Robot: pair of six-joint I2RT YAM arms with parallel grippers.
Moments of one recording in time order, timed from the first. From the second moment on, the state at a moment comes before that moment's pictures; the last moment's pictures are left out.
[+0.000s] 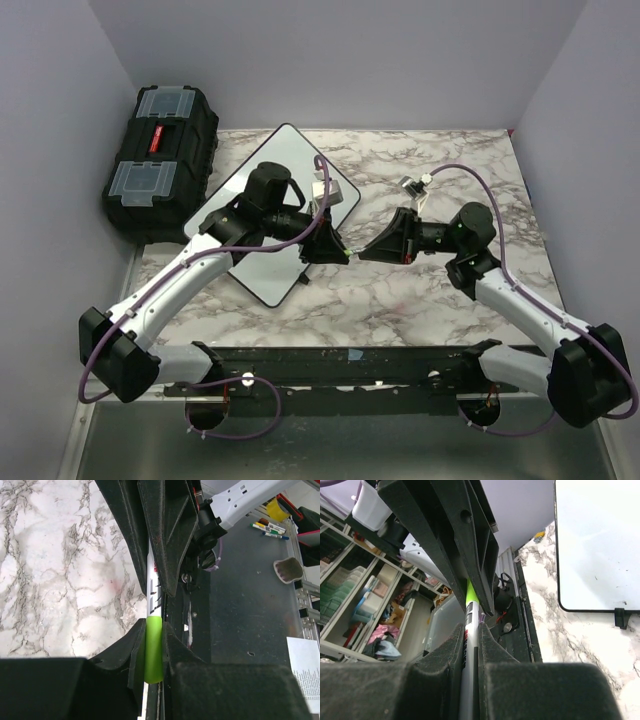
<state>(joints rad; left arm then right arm) -0.64 1.27 1.20 -0.44 0.96 -0.01 0.41 1.13 0.63 0.68 -1.12 0.95</state>
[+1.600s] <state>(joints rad) -0.72 1.29 1.07 -0.26 0.53 -0.15 0.42 0.93 0.84 -0.01 -0.14 0.65</state>
